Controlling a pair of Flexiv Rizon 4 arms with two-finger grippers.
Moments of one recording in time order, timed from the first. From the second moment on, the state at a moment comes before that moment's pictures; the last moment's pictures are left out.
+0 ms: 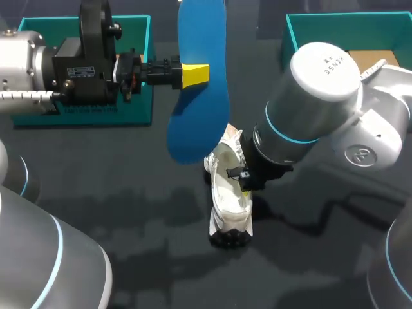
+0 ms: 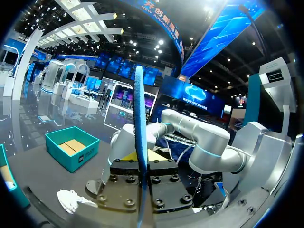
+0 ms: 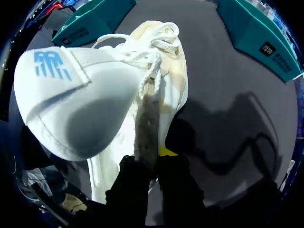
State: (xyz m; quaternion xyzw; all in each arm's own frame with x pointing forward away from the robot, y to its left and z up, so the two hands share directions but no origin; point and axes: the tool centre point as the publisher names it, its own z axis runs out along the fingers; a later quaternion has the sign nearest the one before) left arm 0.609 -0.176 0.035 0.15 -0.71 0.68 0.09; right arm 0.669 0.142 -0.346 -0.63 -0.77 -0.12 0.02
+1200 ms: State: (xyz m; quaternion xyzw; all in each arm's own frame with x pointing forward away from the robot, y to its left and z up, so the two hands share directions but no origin) left arm 0.609 -0.176 0.035 0.15 -0.71 0.68 0.09; right arm 0.655 0.142 -0.377 -0.61 -0.78 -0.09 0.11
